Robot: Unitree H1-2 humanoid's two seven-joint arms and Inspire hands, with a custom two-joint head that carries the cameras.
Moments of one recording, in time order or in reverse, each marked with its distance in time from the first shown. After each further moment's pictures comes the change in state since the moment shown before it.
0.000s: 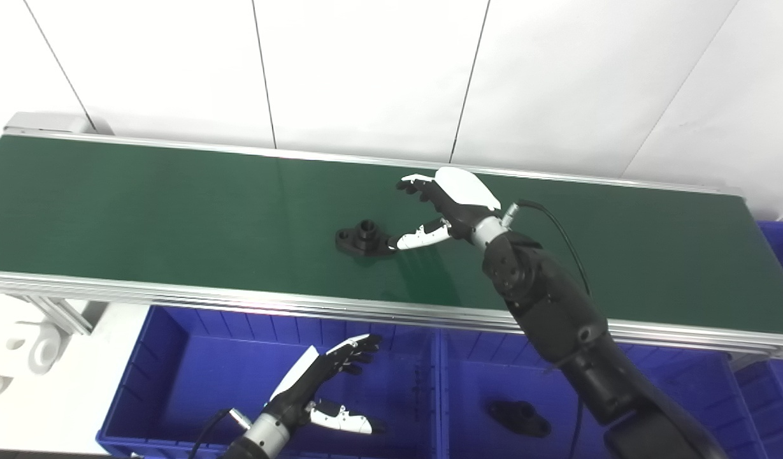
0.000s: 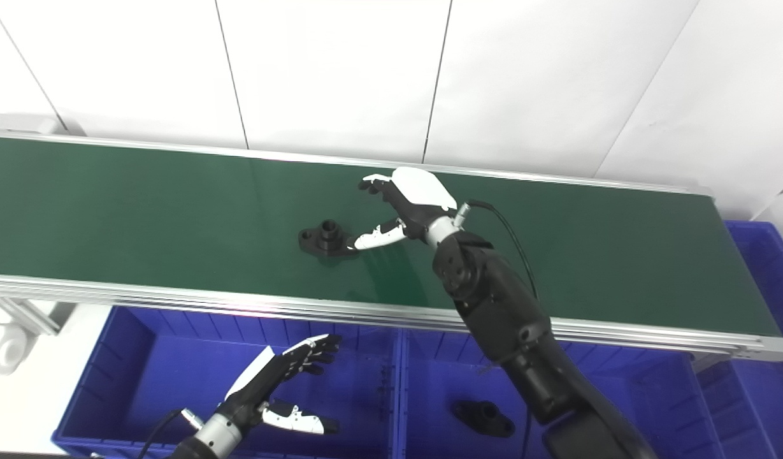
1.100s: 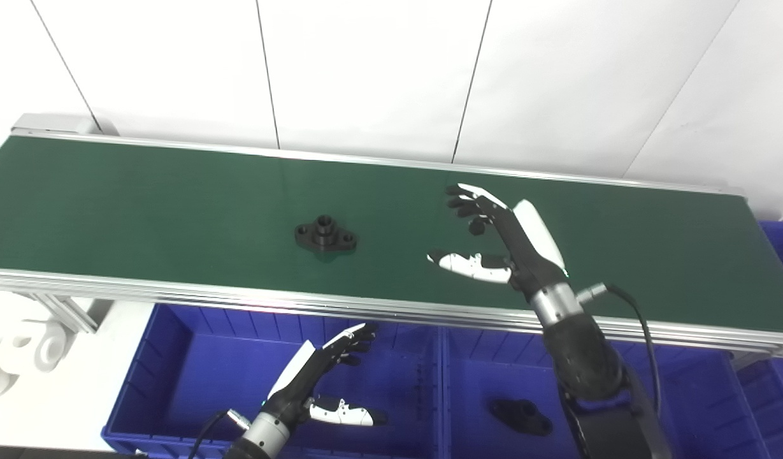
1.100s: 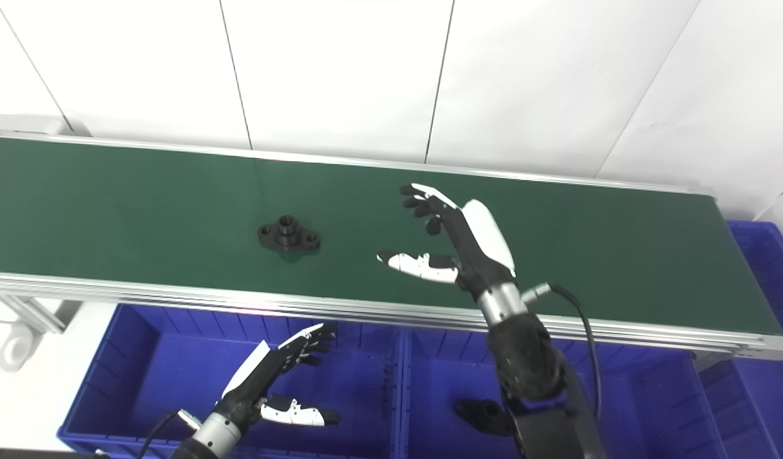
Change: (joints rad) left arm 0.039 -0.005 0.029 -0.077 0.013 0.013 0.028; right arm 0.399 0.078 -0.294 -0.498 0.233 -0.064 -0.072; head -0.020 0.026
